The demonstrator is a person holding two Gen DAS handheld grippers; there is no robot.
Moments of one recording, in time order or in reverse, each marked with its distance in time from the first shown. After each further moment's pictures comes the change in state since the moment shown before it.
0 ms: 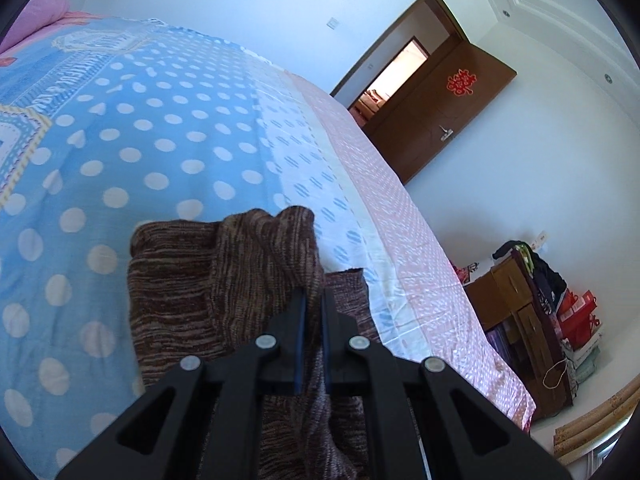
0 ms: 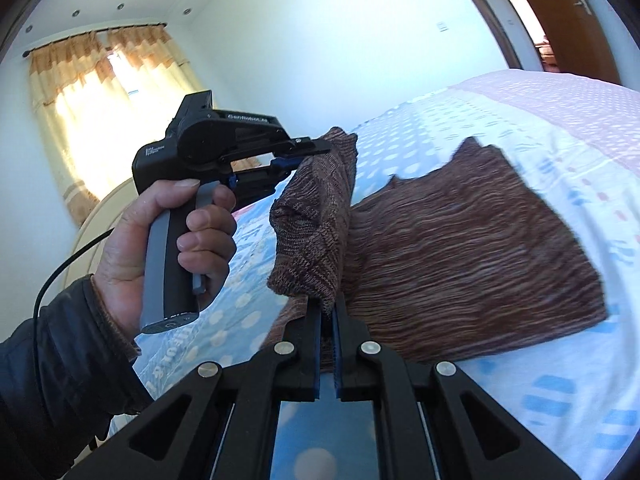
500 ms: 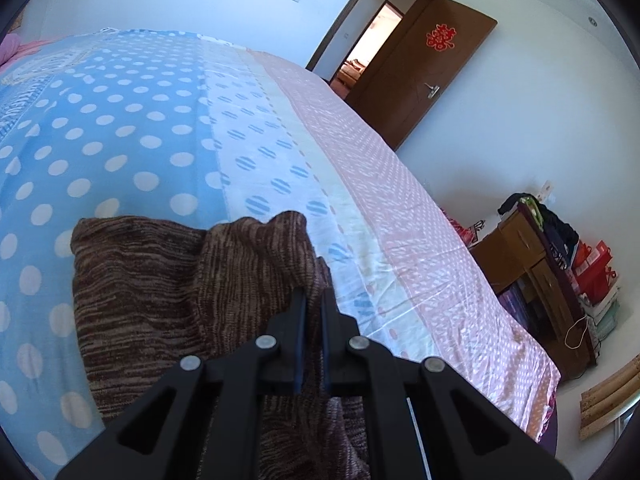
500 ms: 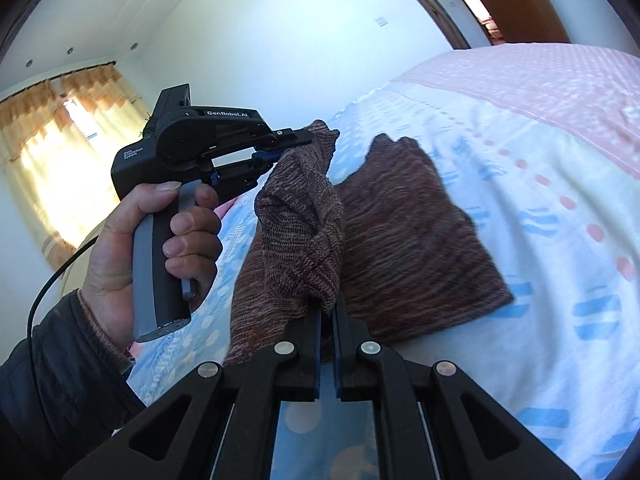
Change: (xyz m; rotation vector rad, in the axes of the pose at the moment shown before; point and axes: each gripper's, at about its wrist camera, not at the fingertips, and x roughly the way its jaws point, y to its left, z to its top) left arm 0.061 -0.067 -0.013 0.143 0.090 0.033; right arm -0.036 -0.055 0.000 0.173 -0.030 -0.082
